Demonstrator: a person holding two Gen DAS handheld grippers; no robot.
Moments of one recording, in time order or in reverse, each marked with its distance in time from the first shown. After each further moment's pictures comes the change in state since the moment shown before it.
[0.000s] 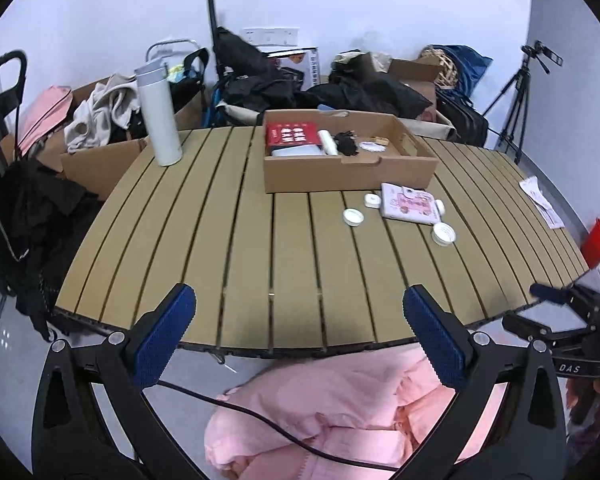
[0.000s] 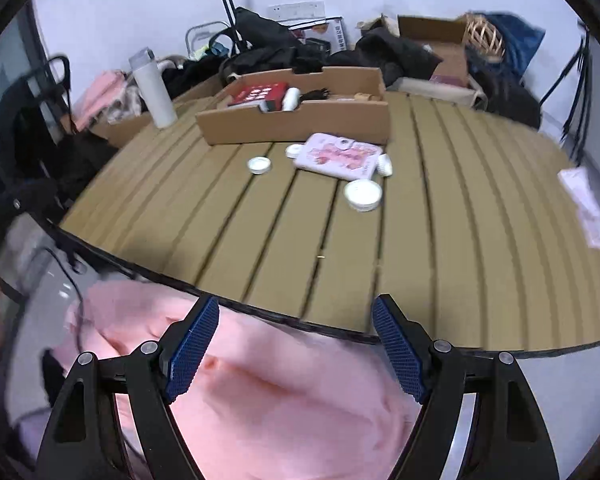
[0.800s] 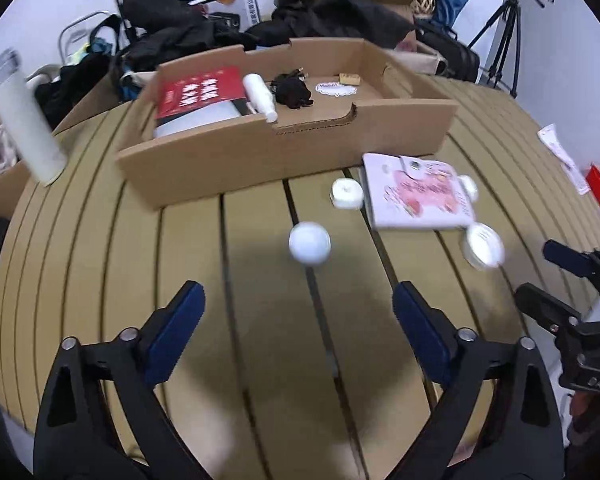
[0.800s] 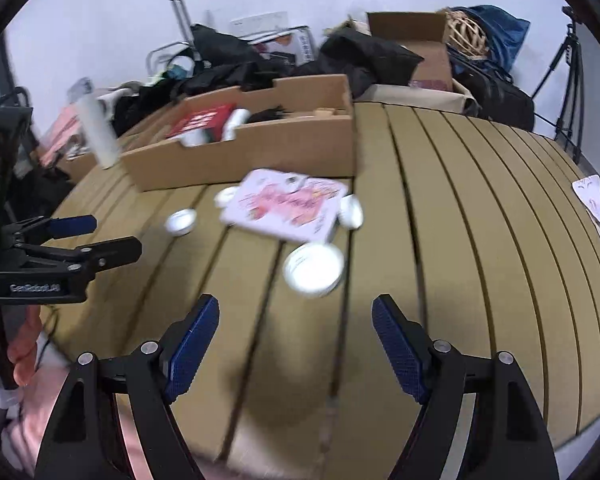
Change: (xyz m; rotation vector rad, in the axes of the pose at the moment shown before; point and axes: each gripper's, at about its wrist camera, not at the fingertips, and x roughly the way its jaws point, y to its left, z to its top) left arm 0.211 -0.060 0.053 0.146 0.196 -0.088; right arm 0.102 -0.057 0.053 0.102 -0.081 -0.036
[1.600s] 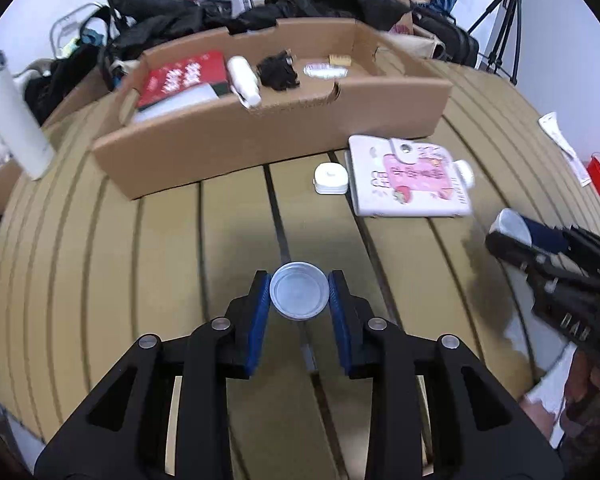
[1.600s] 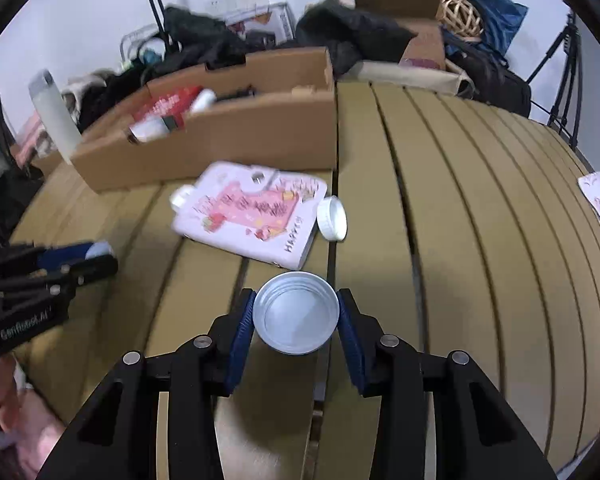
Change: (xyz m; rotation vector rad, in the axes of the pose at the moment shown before) left arm -0.006 -0.015 -0.006 -0.003 0.042 -0.001; right arm 0.030 -0.008 0.020 0.025 0.054 -0.037
